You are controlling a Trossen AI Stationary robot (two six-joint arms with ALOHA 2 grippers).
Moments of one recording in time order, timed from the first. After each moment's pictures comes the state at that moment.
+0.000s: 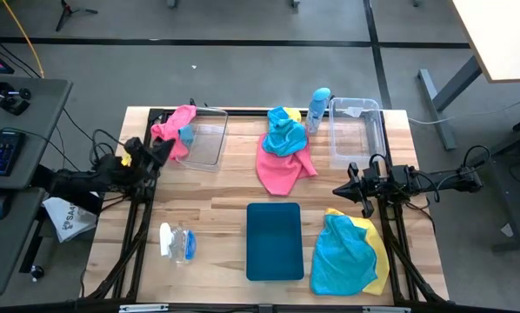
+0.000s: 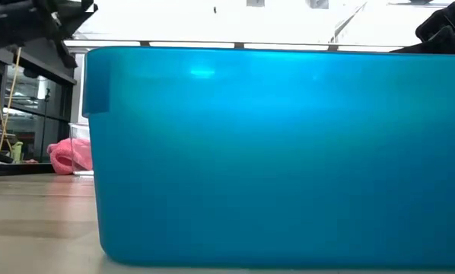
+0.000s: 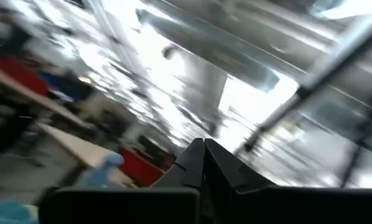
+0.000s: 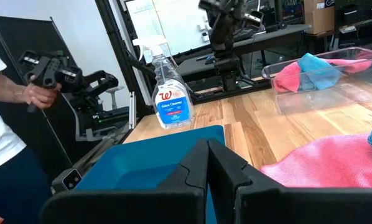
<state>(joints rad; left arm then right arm) -0.01 0.04 0.03 0.61 -0.48 -0.44 0.15 0.01 0.01 0.01 0.00 0.26</state>
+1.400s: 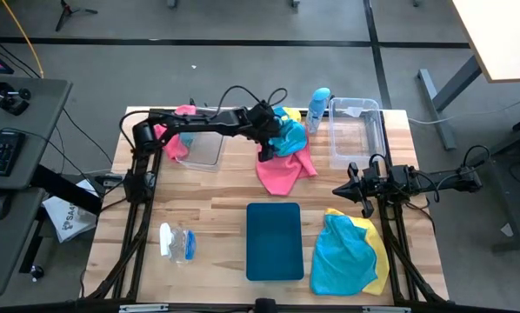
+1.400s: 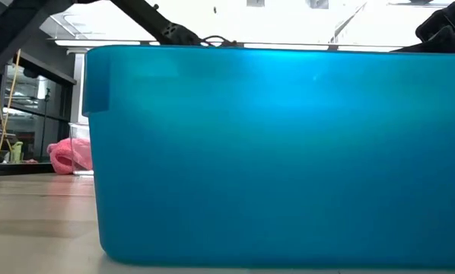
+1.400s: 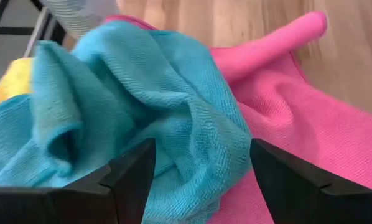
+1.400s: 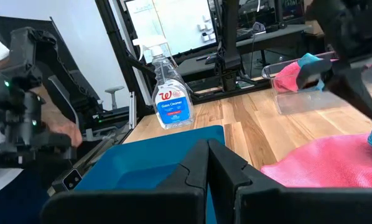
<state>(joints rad) 0.42 2.05 1.50 -0.31 0.17 0.36 0.15 0.01 0.01 0.01 0.00 0.26</state>
